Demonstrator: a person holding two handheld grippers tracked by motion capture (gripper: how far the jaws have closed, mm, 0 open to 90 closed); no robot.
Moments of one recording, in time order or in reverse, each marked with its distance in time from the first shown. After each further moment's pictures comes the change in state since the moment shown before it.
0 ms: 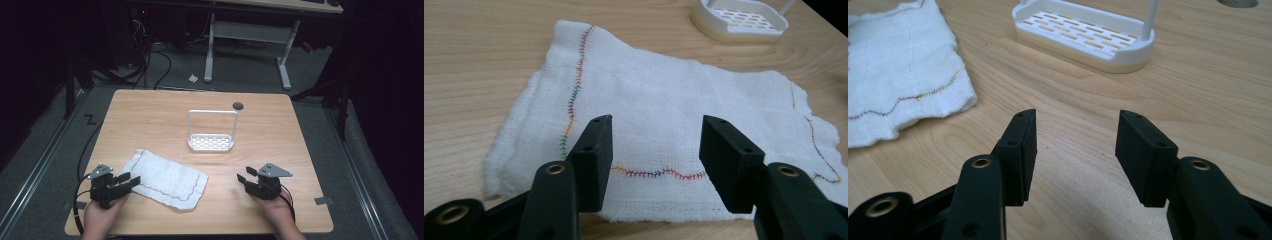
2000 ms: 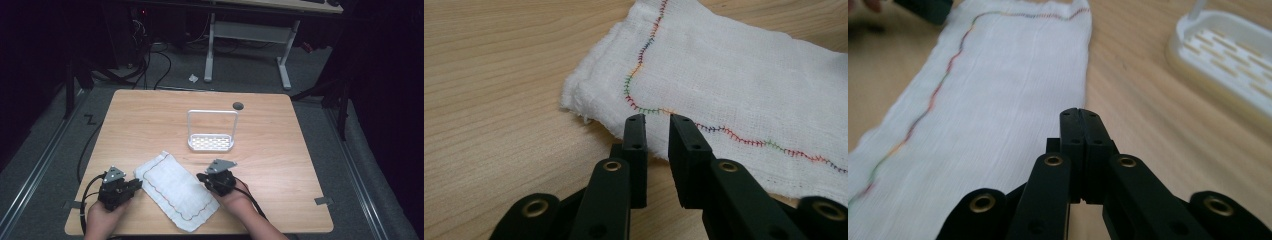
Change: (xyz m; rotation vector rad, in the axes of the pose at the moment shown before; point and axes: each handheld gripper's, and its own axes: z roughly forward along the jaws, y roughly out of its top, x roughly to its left) left arm -0.013 -0.005 0.010 0.104 0.045 0.149; right arm 0.092 0.060 0.082 0.141 0.223 -0.175
